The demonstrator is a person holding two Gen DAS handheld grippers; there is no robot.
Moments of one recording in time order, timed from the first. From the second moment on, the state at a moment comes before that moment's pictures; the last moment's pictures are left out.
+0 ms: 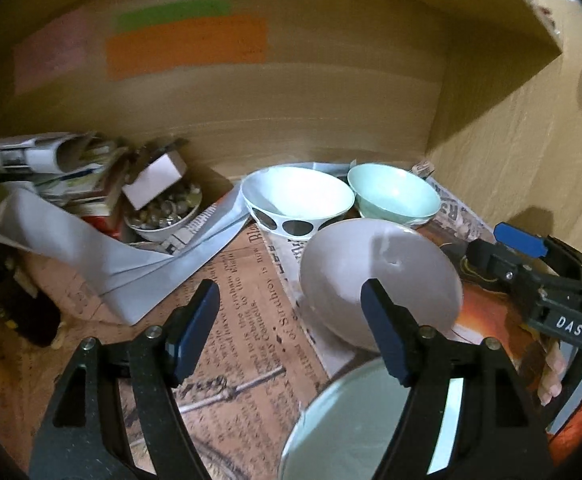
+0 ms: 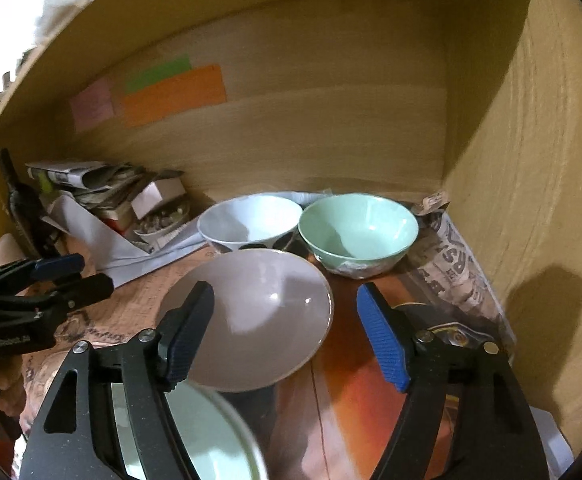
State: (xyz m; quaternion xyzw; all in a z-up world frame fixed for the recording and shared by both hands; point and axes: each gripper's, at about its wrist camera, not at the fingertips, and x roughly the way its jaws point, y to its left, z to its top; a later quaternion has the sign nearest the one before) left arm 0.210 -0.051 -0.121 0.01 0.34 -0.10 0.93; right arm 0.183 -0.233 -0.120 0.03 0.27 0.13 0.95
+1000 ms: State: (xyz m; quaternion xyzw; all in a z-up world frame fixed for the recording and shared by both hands) left arm 0.301 -0.072 -0.186 0.00 0.46 -0.14 0.88; right arm 0.245 -0.247 -0.183 0.07 0.39 0.16 0.91
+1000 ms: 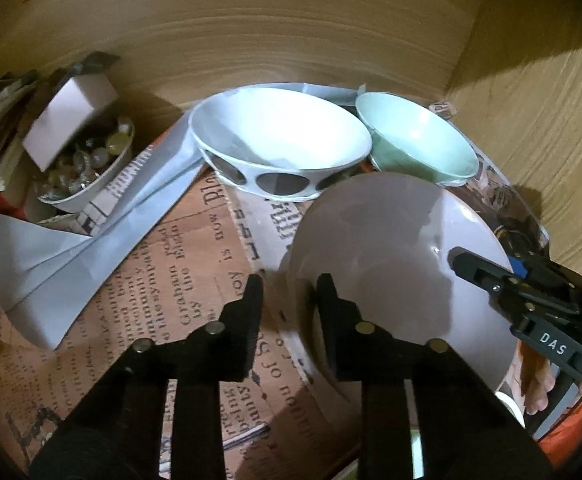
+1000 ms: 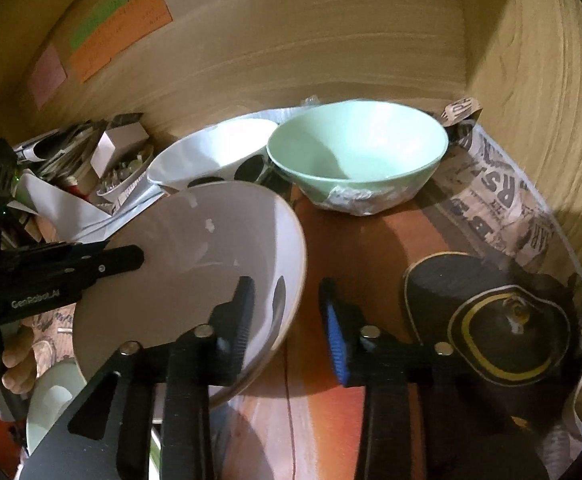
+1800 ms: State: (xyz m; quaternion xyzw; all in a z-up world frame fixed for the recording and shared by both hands) left arm 0.271 -0.075 -0.156 0.01 0.41 -0.14 0.90; right arm 0.222 -0.236 -0.154 0.07 0.35 0.16 0.92
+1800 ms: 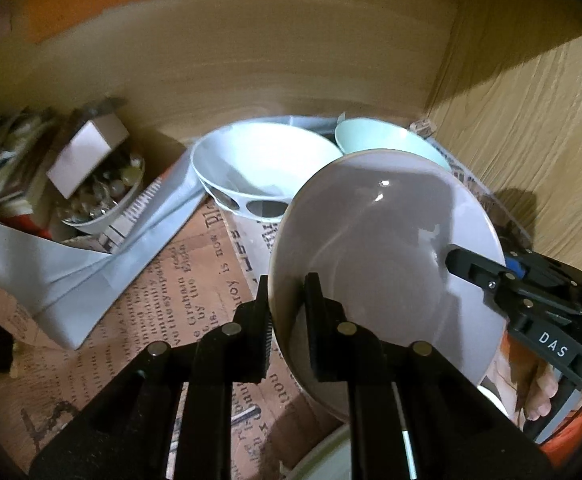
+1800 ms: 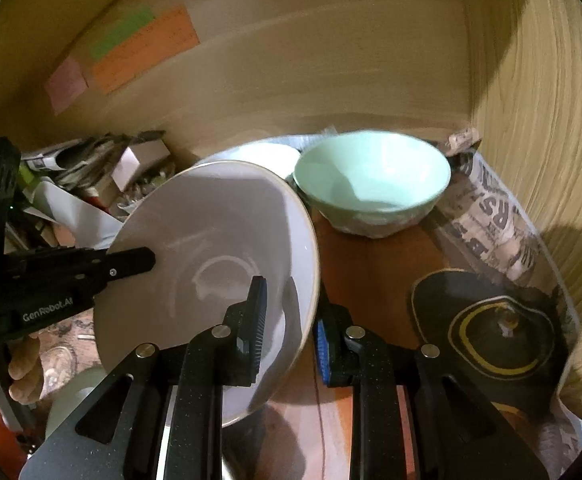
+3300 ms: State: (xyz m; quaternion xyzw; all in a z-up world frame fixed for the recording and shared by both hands) left arm 0.075 0.069 -0.116 -0.07 0.31 -0.05 0.95; right arm 0.109 -0.108 -0.108 0.02 0.29 0.28 0.91
